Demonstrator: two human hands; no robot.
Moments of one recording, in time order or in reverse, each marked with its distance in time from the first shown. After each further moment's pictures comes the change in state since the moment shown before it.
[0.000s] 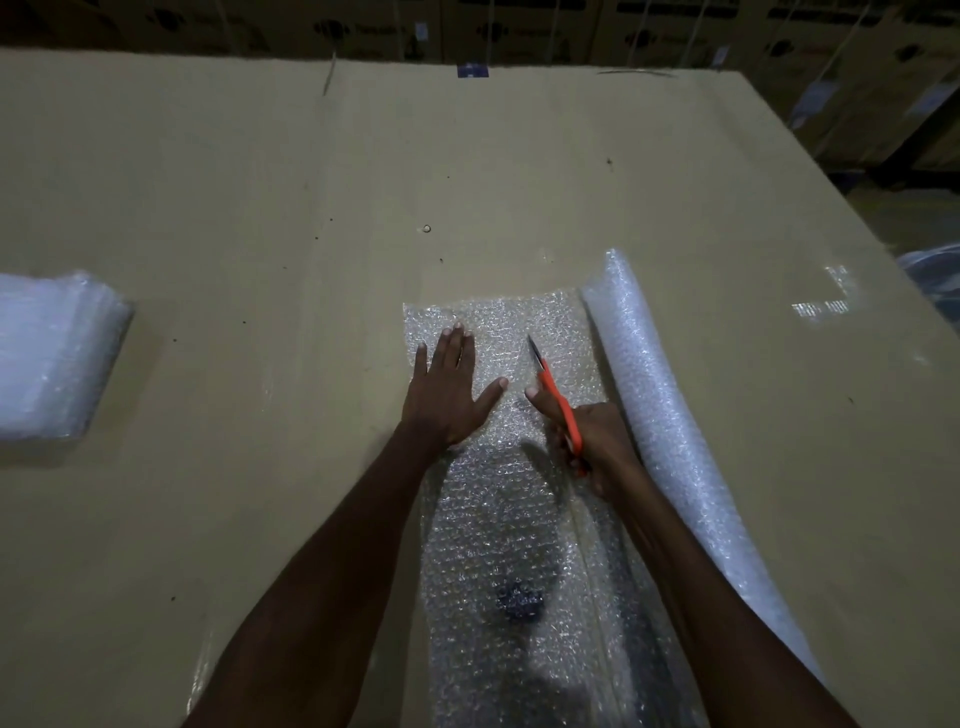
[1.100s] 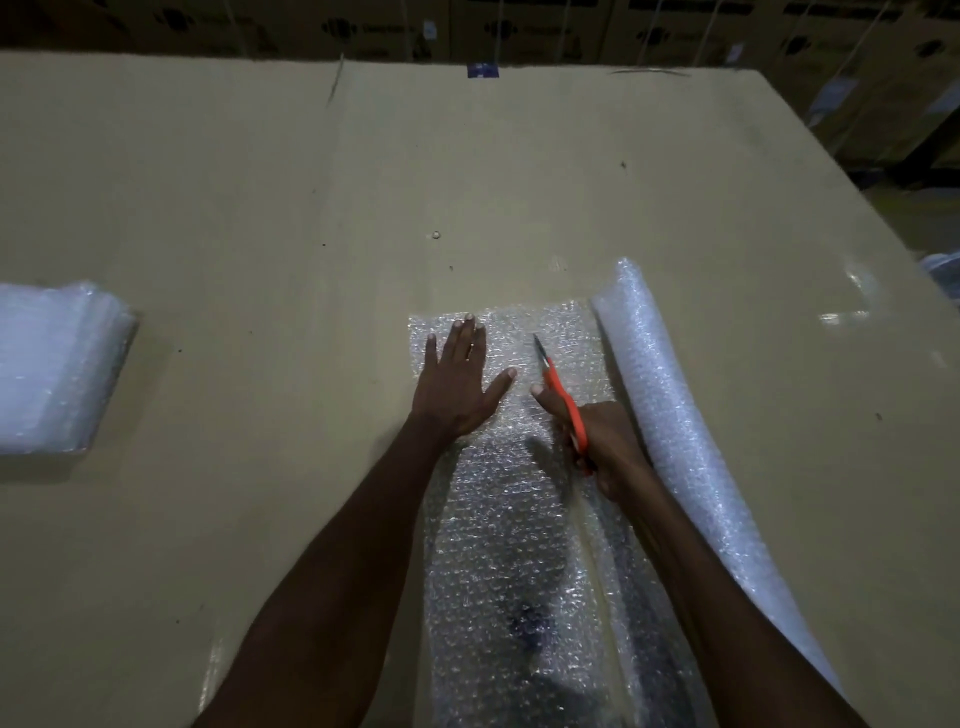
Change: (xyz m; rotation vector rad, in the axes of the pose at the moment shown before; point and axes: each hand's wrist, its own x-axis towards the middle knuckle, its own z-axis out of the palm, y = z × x) left_hand 0.028 -0.010 -0.007 0.017 -0.019 -0.008; right_hand 0.018 -0.013 0.013 -0.012 0.009 -0.013
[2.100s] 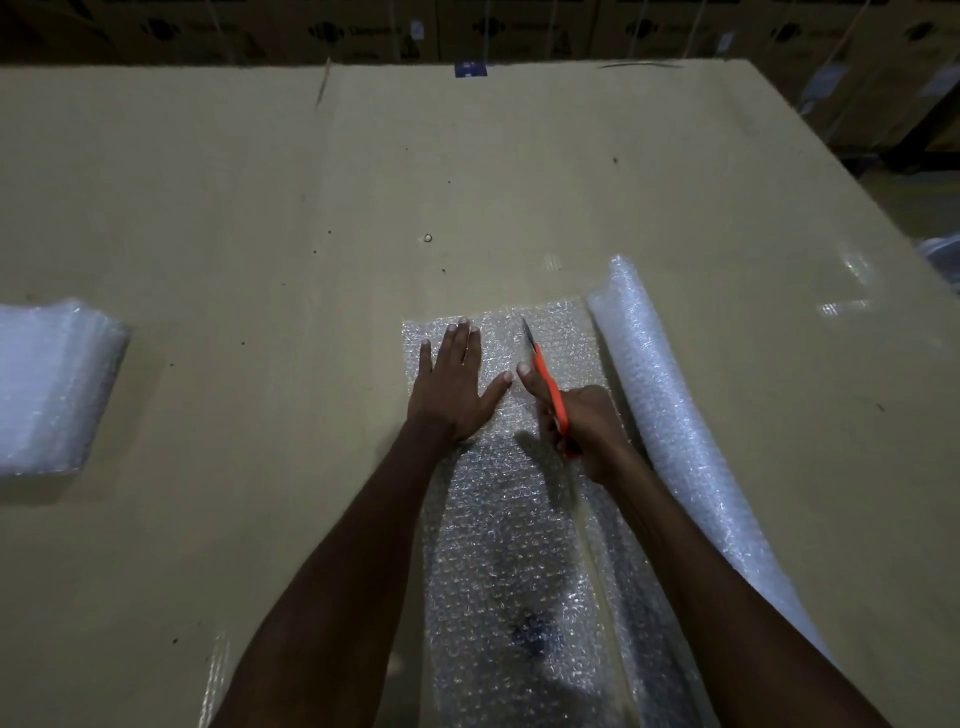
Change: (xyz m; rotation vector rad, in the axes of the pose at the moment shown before) left_hand 0.001 0.003 0.003 0.002 0.003 0.002; right_hand 0.014 -0.008 0.009 0.046 -0.082 -0.007
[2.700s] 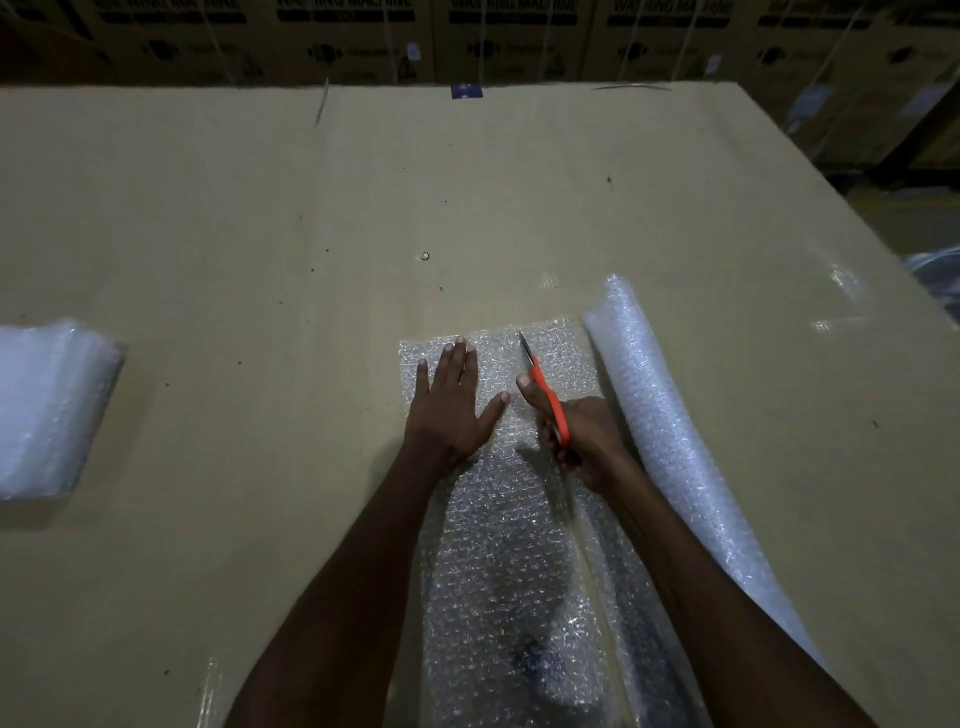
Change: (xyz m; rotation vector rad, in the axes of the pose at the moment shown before) left_hand -0.003 -0.002 0.005 -0.021 0.072 0.017; right_hand 0.005 -0.009 0.000 0.008 0.010 0.005
